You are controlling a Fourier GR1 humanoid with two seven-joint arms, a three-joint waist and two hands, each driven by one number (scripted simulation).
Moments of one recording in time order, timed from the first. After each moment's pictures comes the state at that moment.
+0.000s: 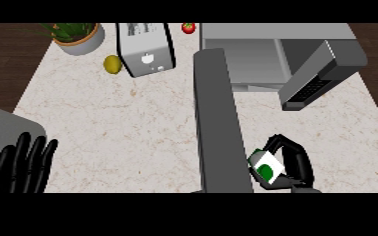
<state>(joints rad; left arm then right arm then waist) 0.50 0.04 -0.19 -2.33 0.01 0.01 -0.06 -0.08 -0.07 -0.05 -0.87 0.01 0.12 -0.97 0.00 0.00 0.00</state>
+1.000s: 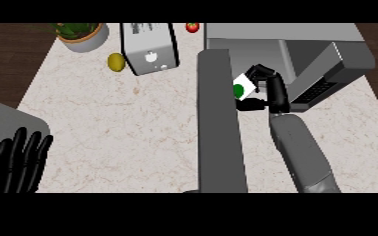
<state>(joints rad) 0.47 0.07 -0.09 -2.26 0.08 -0.05 -0.09 -0.60 -0.07 -0.10 -0.70 0.15 -0.25 -0.58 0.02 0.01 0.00</state>
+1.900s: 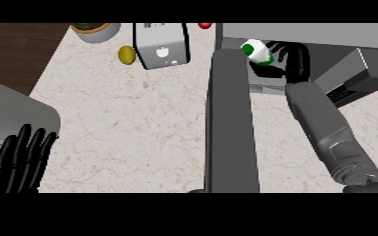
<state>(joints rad) 0.44 0.09 -0.08 -2.25 0.09 -0.09 -0.08 -0.94 -0.22 -0.21 -0.24 0.25 -0.62 -0.64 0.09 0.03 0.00</state>
